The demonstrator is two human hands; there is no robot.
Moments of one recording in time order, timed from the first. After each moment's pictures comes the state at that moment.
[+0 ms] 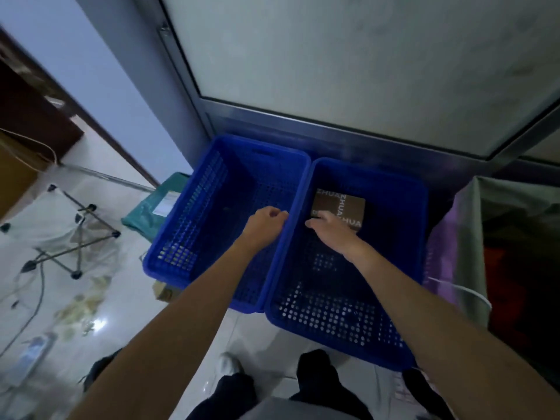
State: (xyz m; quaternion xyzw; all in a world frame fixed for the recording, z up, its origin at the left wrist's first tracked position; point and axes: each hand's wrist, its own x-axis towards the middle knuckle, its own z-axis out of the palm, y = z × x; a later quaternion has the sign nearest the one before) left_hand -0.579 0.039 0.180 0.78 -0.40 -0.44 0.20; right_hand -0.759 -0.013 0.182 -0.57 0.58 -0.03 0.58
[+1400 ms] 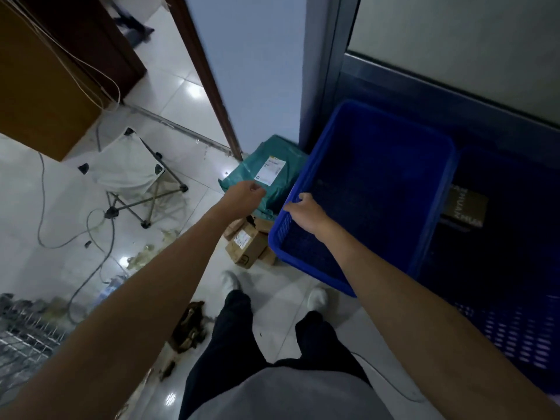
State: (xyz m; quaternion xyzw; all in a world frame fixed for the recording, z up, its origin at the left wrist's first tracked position) left_hand -0.134 0.168 0.150 0.82 -0.40 -0.39 0.12; right_hand -0.305 0.109 0.136 -0.57 0.55 0.06 0.60
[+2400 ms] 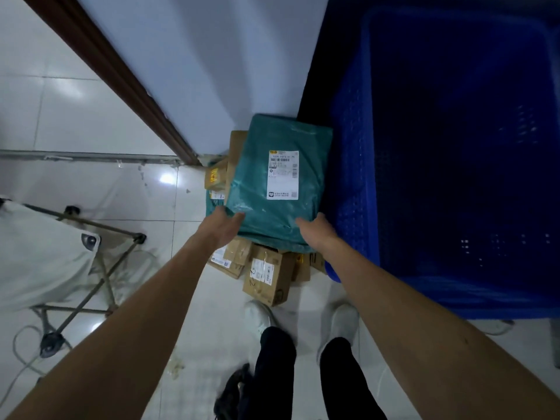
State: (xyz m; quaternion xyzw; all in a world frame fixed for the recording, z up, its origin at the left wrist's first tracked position) left_hand 0.132 0.057 -0.189 0.72 -0.43 -0.54 -0.04; right_hand -0.108 0.061 -0.150 -0.31 0.77 0.00 0.55
